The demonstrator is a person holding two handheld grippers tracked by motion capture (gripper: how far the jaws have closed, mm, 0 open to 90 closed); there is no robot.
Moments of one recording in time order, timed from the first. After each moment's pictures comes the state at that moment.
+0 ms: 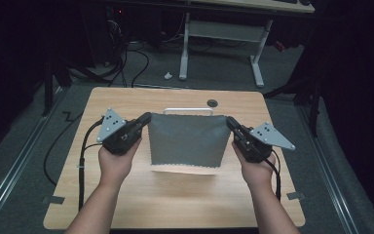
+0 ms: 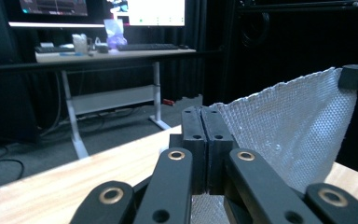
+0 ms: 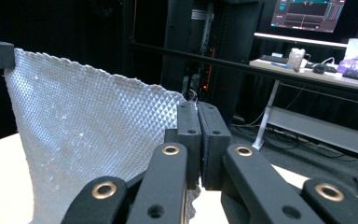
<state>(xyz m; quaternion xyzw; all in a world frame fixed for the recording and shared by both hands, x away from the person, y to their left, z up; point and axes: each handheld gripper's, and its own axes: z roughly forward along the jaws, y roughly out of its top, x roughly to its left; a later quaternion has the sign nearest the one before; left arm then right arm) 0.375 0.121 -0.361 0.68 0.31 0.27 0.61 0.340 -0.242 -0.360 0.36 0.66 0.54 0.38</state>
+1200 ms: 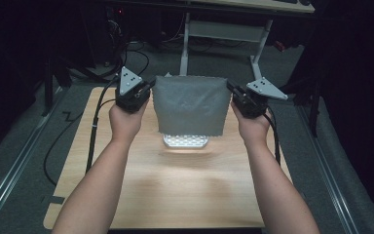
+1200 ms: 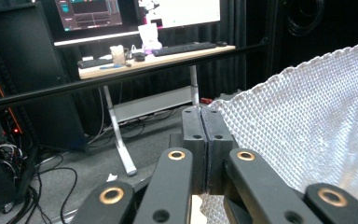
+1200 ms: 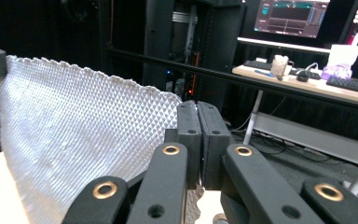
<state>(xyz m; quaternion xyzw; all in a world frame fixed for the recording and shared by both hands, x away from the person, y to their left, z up) 0.476 0.093 -0.328 0.68 0.32 0.34 0.56 0.445 -0.248 -0.324 0.39 0.65 0.54 0.38</state>
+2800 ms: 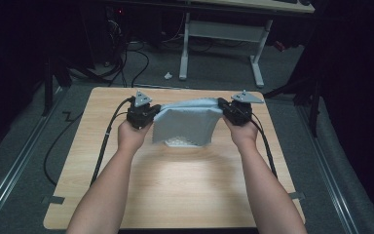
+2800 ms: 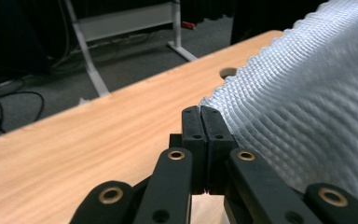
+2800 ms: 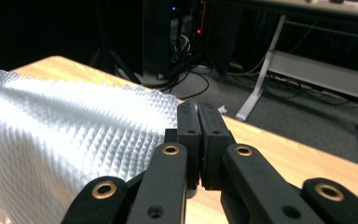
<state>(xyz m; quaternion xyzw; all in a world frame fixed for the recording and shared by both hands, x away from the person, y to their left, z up) 0.506 0.087 -0.434 0.77 0.36 0.23 0.47 0.489 -0.251 -0.413 0.43 0.71 0.47 0.32</state>
